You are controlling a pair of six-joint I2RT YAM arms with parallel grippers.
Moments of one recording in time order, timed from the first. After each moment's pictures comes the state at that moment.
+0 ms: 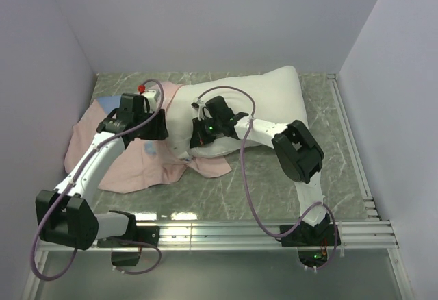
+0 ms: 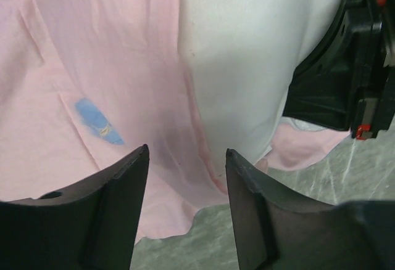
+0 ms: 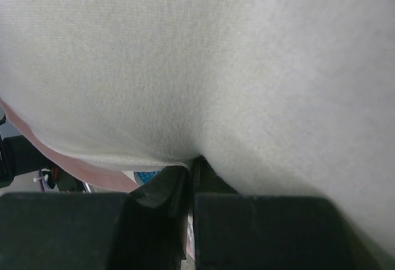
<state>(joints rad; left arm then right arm) -0.21 1.26 1.05 -0.61 0.15 -0.14 0.70 2.07 1.45 -0.14 -0.54 0.38</state>
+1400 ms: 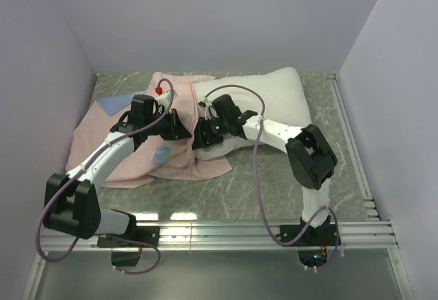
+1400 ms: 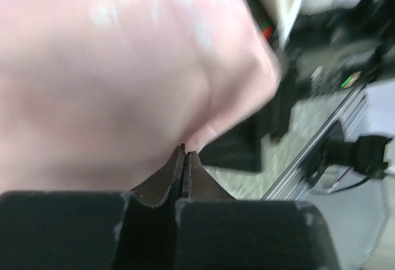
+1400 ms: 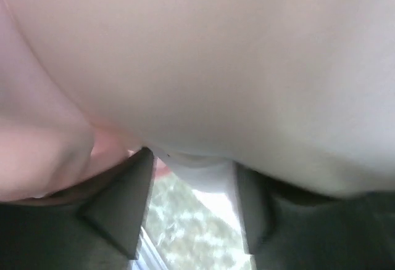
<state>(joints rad) -0.27 1.36 0.96 -0.27 0.61 -0.37 0.69 1.95 1.38 -0.24 -0.52 0.42</state>
